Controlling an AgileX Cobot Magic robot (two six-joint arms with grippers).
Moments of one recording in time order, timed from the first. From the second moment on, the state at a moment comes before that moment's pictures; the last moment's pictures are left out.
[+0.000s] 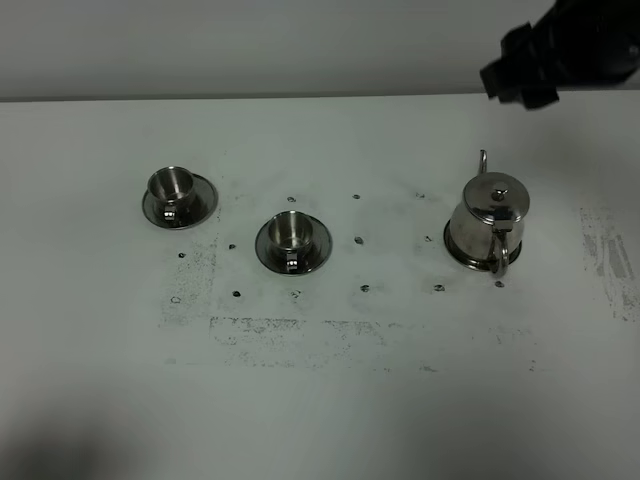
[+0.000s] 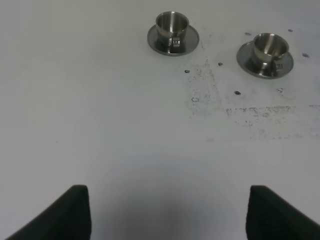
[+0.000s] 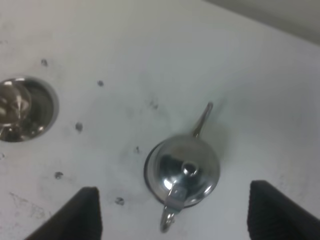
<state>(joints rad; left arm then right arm) 0.01 -0.01 -0.51 -0.12 1.07 0.12 0.22 1.51 -1.49 -0.05 0.98 -0.05</state>
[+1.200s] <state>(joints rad) 0.01 -0.01 -0.51 -0.12 1.07 0.12 0.38 1.76 -0.74 0.01 -0.08 0.16</state>
